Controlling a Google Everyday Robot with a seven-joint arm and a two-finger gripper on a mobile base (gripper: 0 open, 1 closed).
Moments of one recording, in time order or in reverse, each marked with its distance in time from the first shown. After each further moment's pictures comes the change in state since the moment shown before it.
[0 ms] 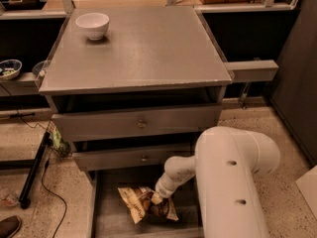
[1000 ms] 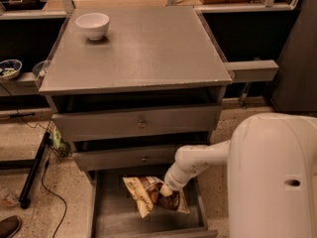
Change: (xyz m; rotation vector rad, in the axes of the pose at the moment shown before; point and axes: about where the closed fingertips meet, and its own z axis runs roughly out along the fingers) arm -0.001 0.036 -0.133 0.096 -0.011 -0.012
